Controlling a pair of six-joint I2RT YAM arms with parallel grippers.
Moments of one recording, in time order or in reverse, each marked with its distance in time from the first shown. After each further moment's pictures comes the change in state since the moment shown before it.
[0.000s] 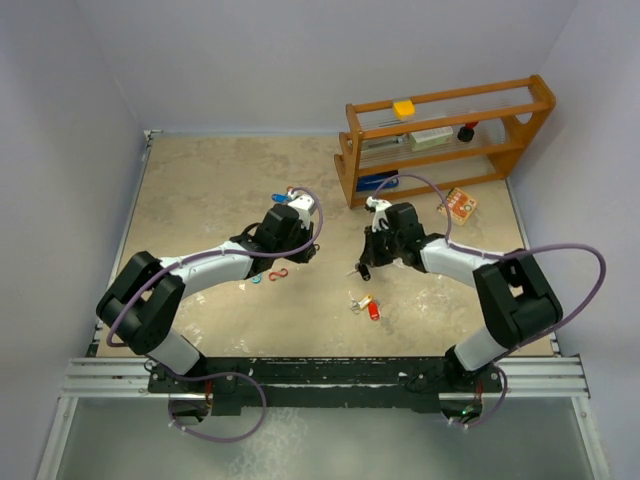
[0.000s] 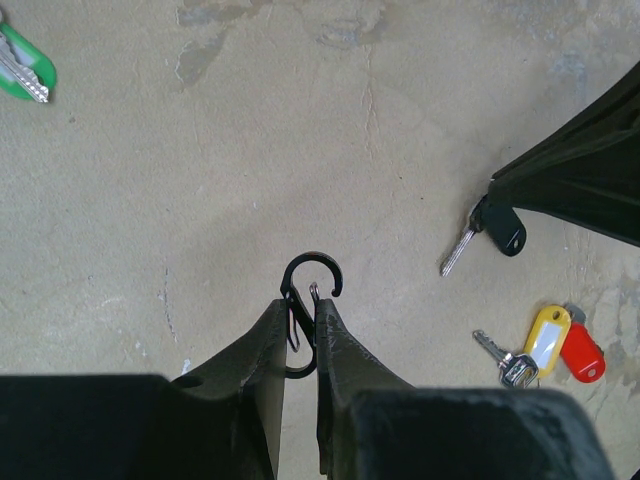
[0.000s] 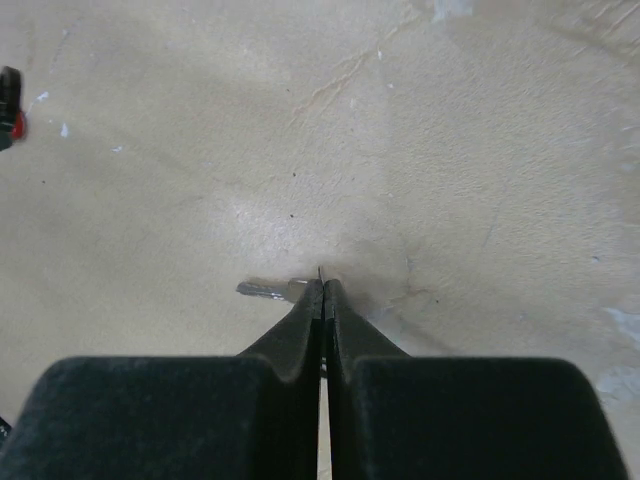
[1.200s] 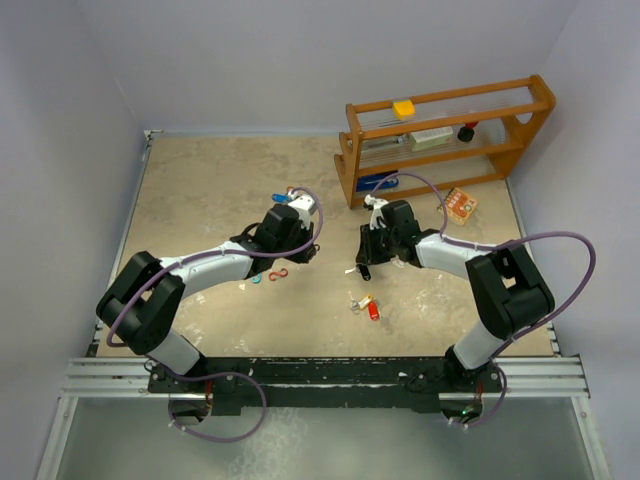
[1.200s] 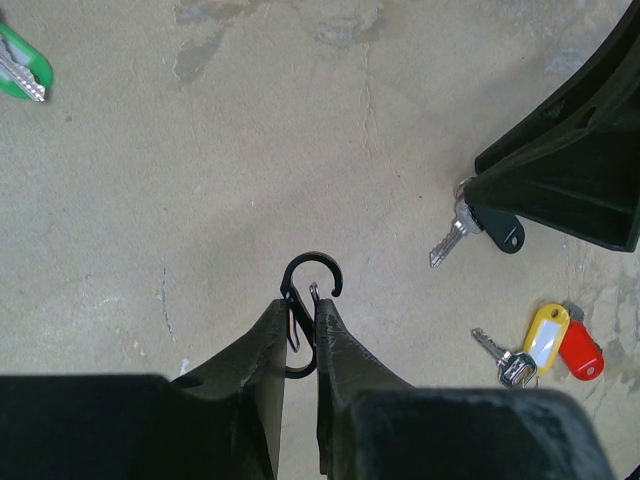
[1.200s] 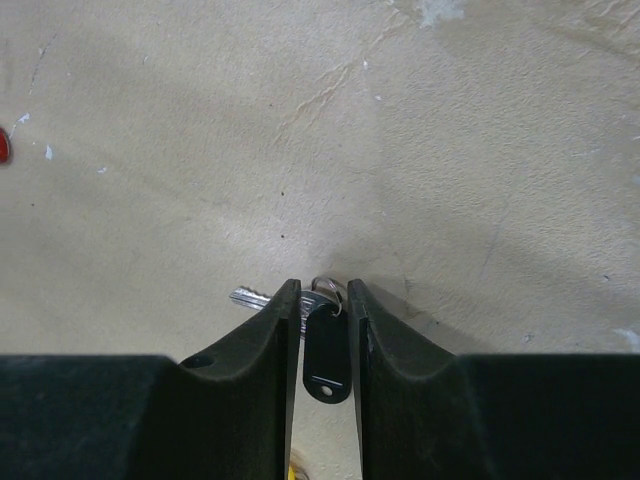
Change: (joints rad) left arm 0.000 0.000 0.000 -0.001 0.006 0.000; right arm 0.004 0.036 0.035 -0.012 0.023 0.024
